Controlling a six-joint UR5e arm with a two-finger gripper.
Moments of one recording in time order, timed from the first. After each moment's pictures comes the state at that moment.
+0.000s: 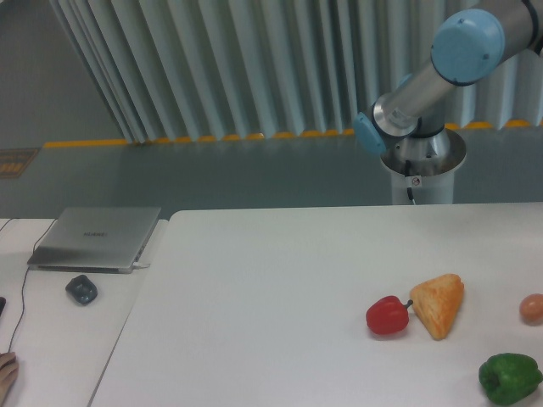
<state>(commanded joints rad) 2.88 -2.25 -1.30 -0.76 1.41 1.37</state>
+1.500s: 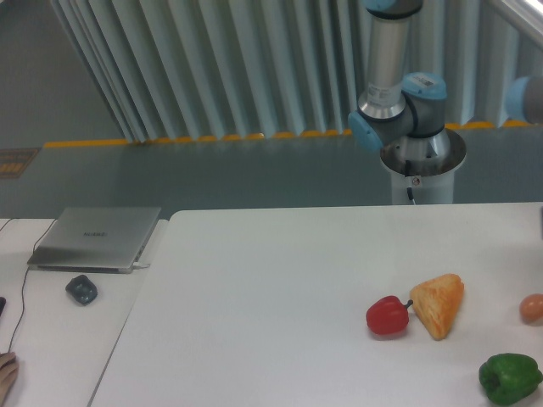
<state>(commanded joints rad) 2.65 -1.66 -1.78 -0.95 1.37 1.23</state>
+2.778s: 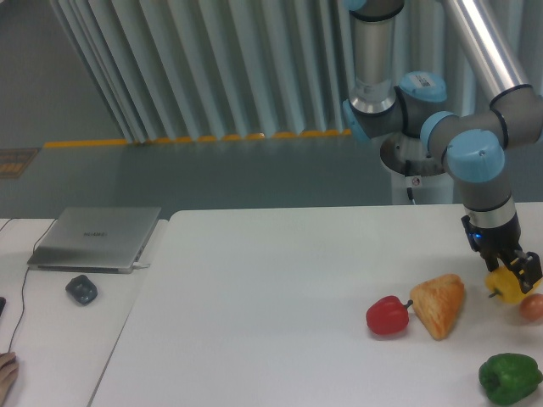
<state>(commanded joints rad) 2.47 -1.83 -1.78 -0.94 1.80 1.26</state>
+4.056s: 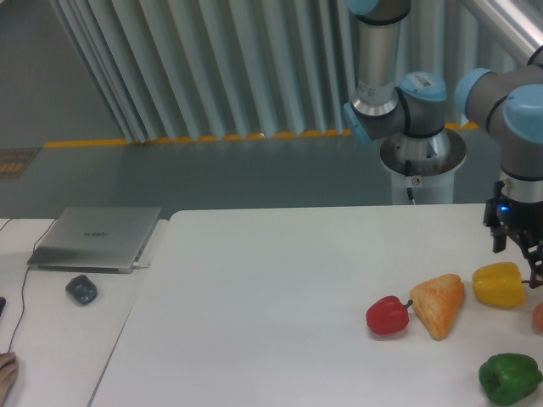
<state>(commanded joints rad) 2.59 -1.86 -1.46 -1.30 1.55 1.88</state>
